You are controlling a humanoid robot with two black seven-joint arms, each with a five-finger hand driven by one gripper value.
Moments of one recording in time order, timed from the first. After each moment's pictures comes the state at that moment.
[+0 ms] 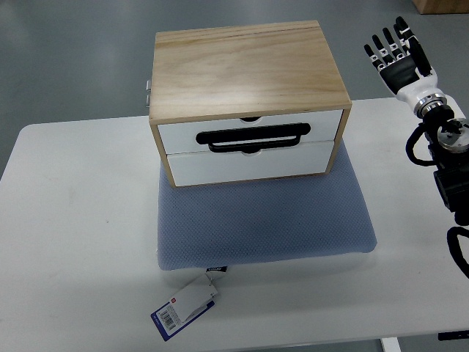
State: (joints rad) left arm -0.05 0.00 -0.08 -0.21 0.00 -0.03 0.05; right arm 0.84 -0.17 1.39 0.41 0.02 0.38 -0.04
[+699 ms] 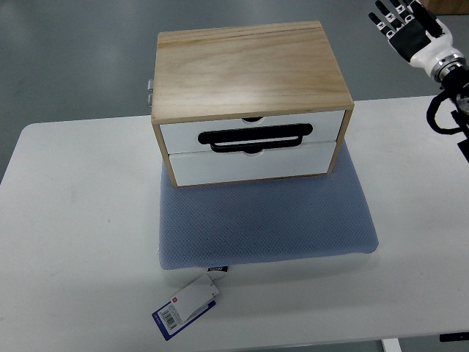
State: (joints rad) left arm -0.05 0.00 -0.09 -0.25 0.00 -0.03 0.05; right arm 1.00 -0.33 1.10 0.42 0.01 0.38 -0.05
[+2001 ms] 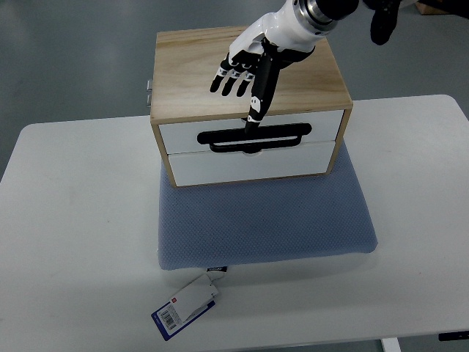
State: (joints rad) left arm -0.05 0.00 -0.09 -0.29 0.00 -0.03 0.05; right arm 1.99 -0.39 -0.26 1.28 -0.14 0.49 -0.54
